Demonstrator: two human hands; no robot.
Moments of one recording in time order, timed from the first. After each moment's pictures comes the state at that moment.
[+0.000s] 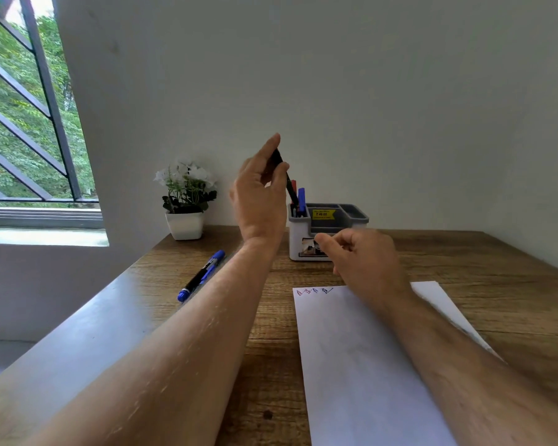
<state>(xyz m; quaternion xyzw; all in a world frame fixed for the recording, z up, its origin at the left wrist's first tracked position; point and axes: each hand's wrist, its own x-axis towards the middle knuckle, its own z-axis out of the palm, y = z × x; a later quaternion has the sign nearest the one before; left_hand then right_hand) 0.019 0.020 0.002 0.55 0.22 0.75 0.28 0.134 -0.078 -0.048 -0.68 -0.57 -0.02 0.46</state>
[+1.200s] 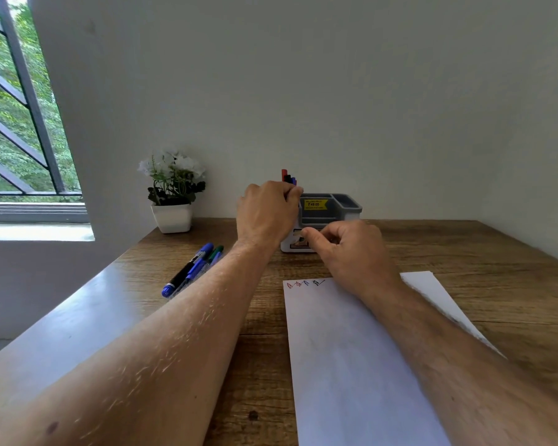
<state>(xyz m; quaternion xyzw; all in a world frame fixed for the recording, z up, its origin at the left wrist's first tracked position) 0.039 0.047 -0.027 0.77 0.44 0.46 0.07 0.137 -0.072 -0.054 -0.67 -0.59 -0.03 0.45</state>
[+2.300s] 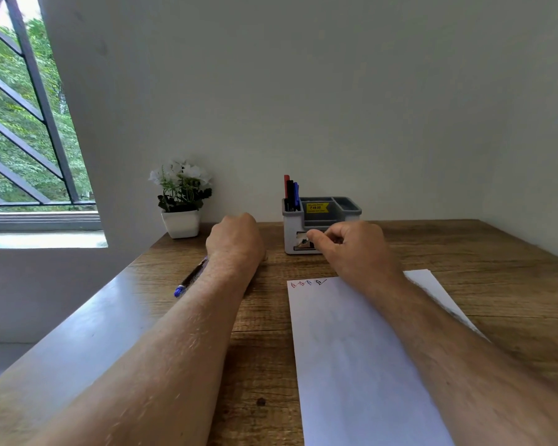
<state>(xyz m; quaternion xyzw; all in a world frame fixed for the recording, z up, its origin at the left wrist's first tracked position) -0.013 0.023 -0.029 0.75 0.63 0.21 0.02 0.138 -0.078 -0.048 -0.68 -0.59 -0.04 0.43</state>
